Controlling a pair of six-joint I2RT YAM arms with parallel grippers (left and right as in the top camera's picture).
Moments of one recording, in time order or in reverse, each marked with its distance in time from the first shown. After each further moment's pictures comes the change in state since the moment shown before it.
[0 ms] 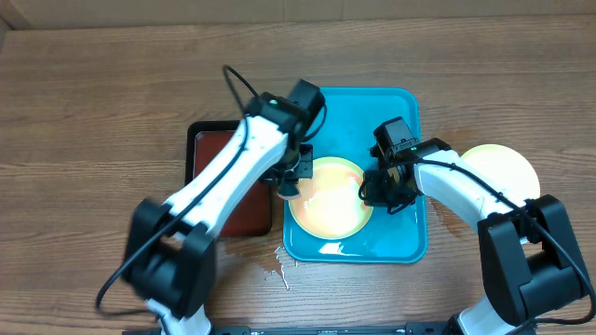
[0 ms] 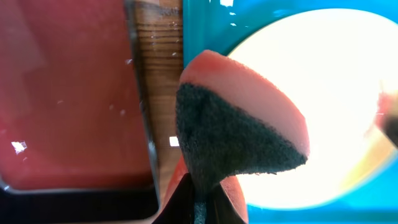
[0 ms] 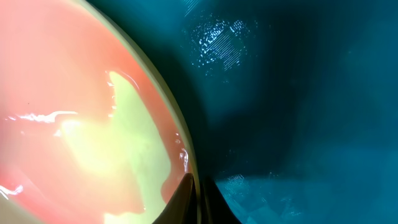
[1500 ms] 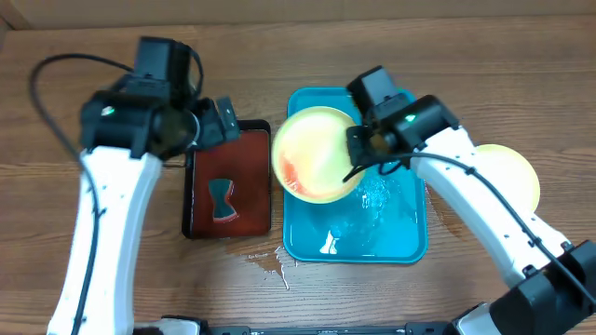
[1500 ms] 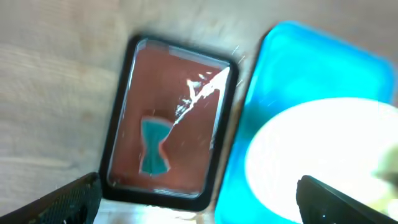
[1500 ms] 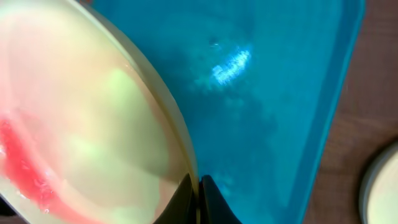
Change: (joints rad) left arm 0.366 -0.338 0.198 -0.127 -0.001 0.064; right arm 0.185 -0.096 0.504 -0.334 0.303 -0.045
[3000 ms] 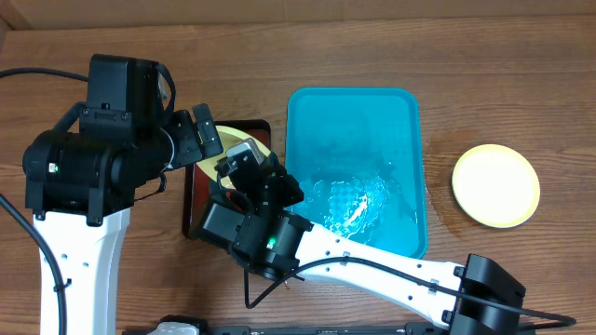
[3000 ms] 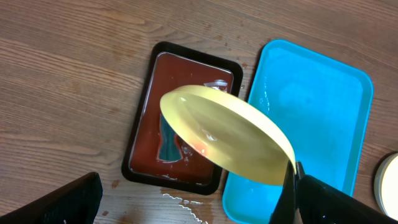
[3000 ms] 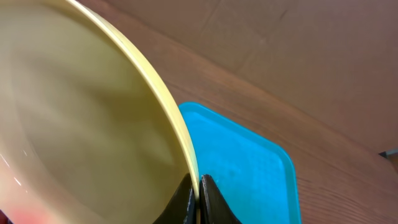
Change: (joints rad) left arm 0.000 -0.117 0.099 -0.141 -0.054 0.000; right arm 0.657 0.155 0.003 0.333 0.970 0.128
